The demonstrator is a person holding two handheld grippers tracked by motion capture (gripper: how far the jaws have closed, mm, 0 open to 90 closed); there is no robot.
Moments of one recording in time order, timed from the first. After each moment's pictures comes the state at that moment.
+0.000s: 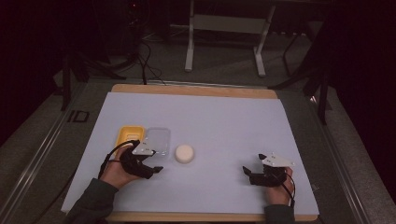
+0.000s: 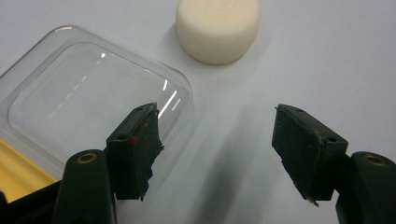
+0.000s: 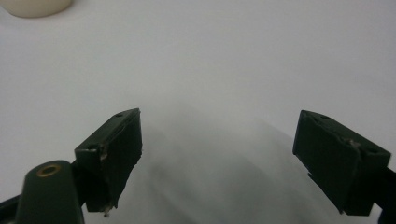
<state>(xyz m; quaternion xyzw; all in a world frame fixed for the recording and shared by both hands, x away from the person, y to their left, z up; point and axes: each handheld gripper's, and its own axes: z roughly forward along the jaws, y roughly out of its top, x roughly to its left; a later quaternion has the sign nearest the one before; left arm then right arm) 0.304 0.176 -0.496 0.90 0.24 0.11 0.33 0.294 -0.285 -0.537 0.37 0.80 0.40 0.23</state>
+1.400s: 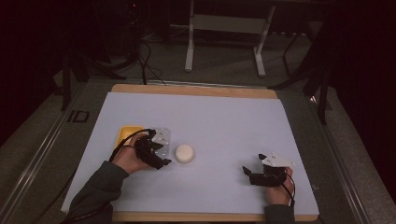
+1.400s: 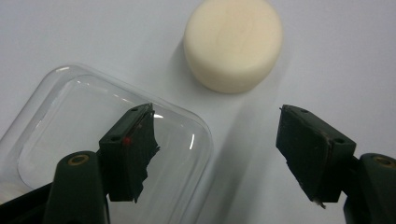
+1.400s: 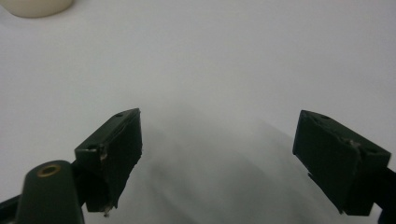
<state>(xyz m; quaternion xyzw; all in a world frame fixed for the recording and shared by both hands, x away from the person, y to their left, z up) 0.341 0.141 -0.483 0.94 0.21 0.10 0.27 0.294 -0.285 -0.537 0.37 0.80 0.40 0.23</state>
